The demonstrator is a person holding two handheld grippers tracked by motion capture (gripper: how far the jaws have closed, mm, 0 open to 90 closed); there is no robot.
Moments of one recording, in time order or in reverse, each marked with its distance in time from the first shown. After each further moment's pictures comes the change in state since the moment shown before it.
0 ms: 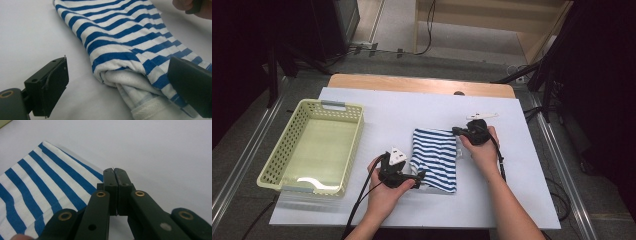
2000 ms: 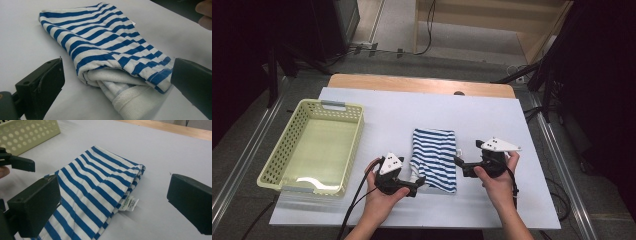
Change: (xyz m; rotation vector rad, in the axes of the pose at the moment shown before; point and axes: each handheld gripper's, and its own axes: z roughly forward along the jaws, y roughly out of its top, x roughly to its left) left arm -0.002 -0.011 -0.017 -0.130 -0.127 0.061; right arm 0.065 -0.046 -0.095 -0.176 -0.014 -0.069
